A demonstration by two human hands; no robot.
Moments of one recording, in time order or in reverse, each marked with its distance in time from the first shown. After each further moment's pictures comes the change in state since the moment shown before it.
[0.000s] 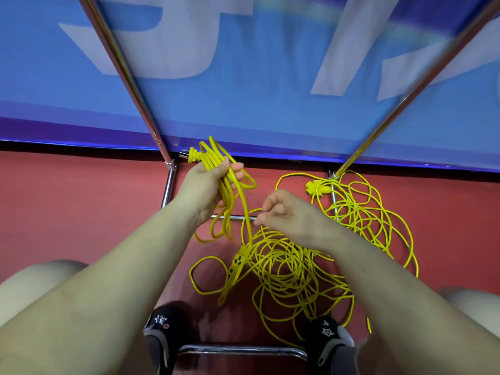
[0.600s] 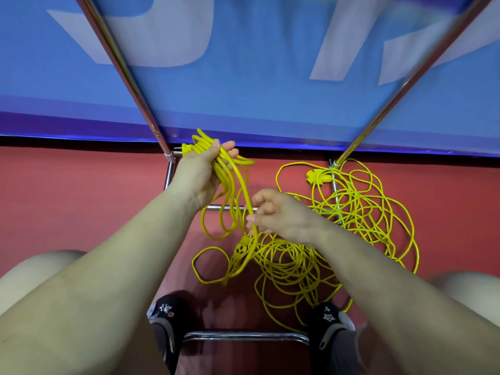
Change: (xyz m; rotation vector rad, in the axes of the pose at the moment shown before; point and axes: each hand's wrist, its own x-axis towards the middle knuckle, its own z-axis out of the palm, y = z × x) left_hand 0.005 0.006 0.002 -0.209 0.051 -0.011; right_hand 0.001 0.003 0.020 0.139 -0.132 0.082
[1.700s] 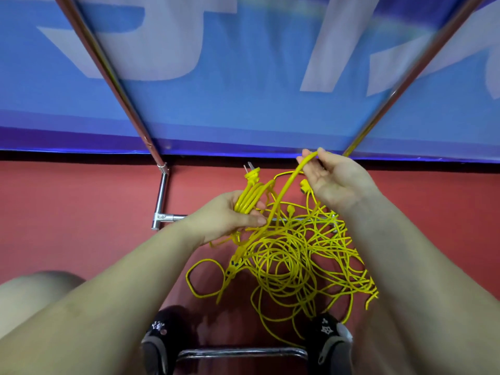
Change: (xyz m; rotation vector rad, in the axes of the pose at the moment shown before) left_hand -0.028 -0.032 0.000 0.811 -0.494 -0.121; right_hand 0.001 -0.034 -0.081 1.432 0.576 -0.006
